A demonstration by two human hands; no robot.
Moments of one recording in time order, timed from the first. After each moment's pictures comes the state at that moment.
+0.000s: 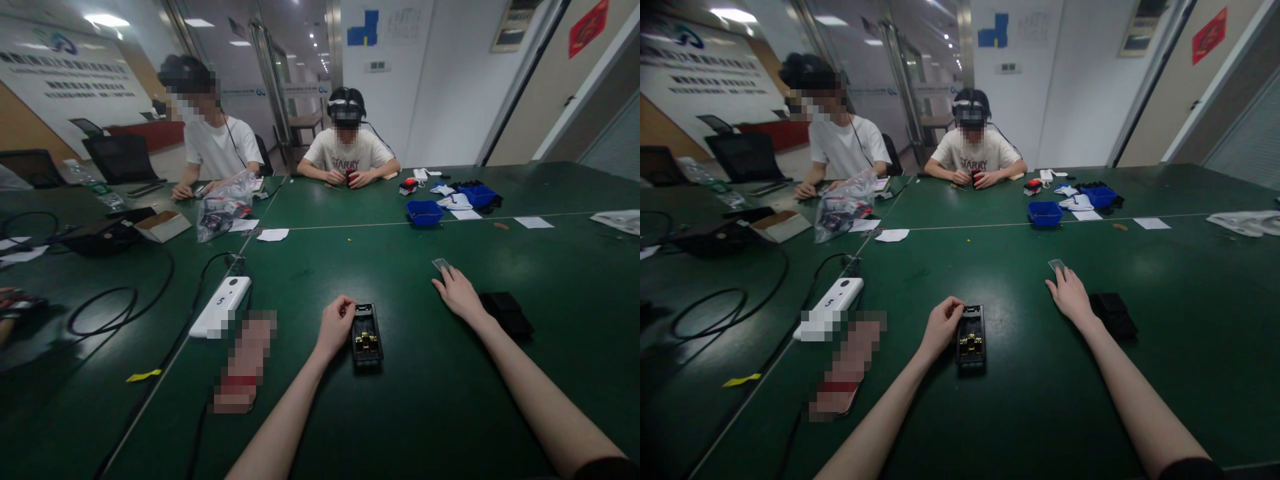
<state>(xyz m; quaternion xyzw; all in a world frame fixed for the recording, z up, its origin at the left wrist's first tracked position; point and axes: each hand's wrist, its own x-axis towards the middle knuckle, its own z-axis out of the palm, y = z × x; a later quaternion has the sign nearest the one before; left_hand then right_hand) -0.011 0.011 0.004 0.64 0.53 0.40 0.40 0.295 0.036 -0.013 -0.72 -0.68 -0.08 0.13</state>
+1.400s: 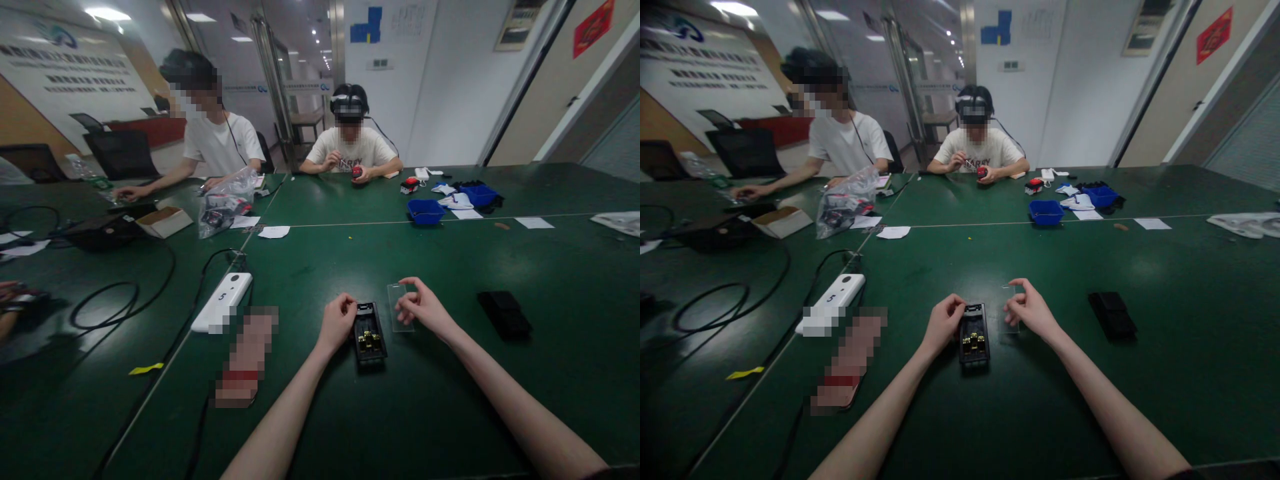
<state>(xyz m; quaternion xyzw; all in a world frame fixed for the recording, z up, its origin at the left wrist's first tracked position) -0.009 0.010 0.007 0.64 0.53 0.39 0.39 0.200 -0.003 0.031 -0.54 -0.54 0.52 0.38</state>
